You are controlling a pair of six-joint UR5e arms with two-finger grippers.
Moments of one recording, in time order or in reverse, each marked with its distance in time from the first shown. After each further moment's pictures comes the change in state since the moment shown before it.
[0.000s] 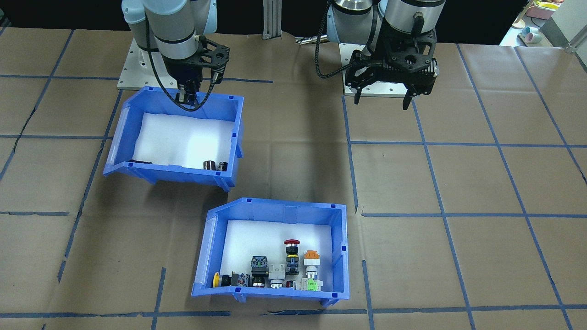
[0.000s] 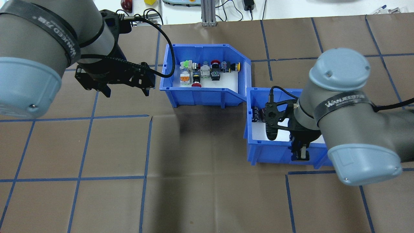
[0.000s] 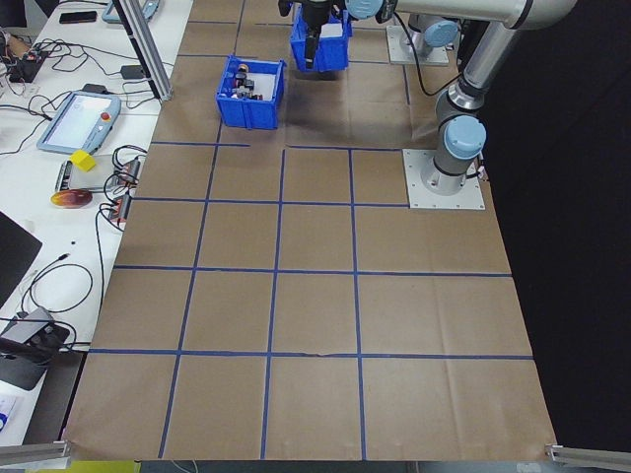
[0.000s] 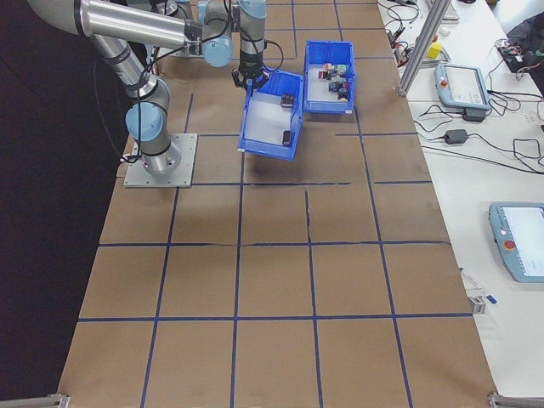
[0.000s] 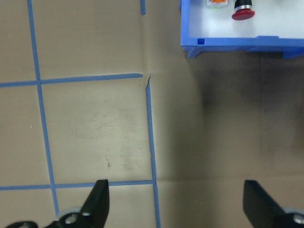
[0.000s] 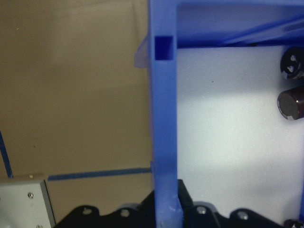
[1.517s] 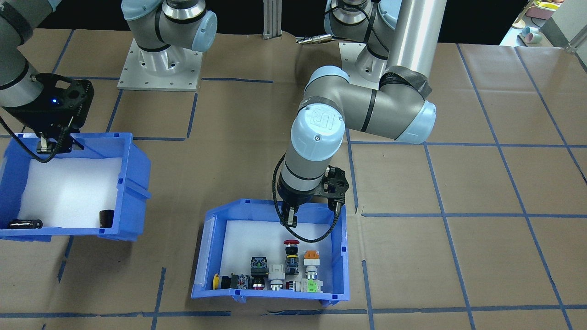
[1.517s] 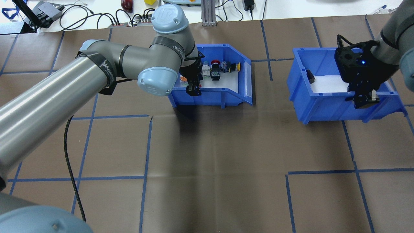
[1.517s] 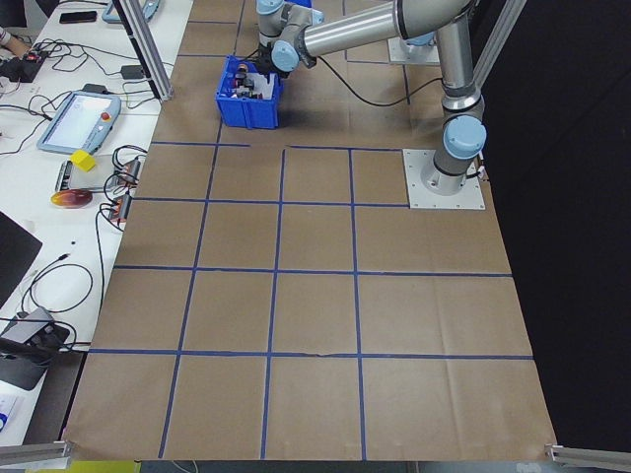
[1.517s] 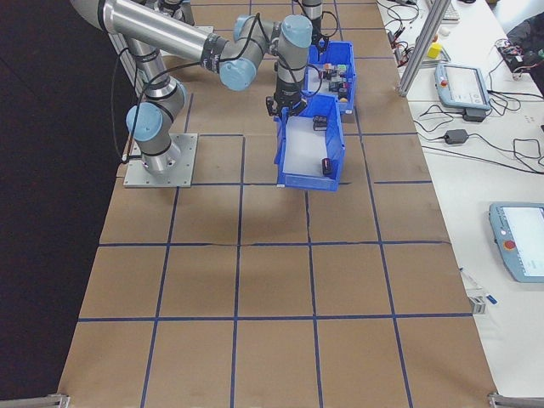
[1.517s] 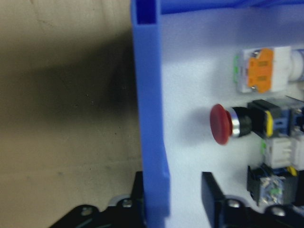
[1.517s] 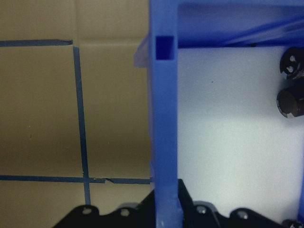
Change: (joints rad) left arm -0.202 -0.477 0.076 0.448 -0.138 -1.845; right arm -0.530 0.137 -0.224 0.082 -0.003 -0.642
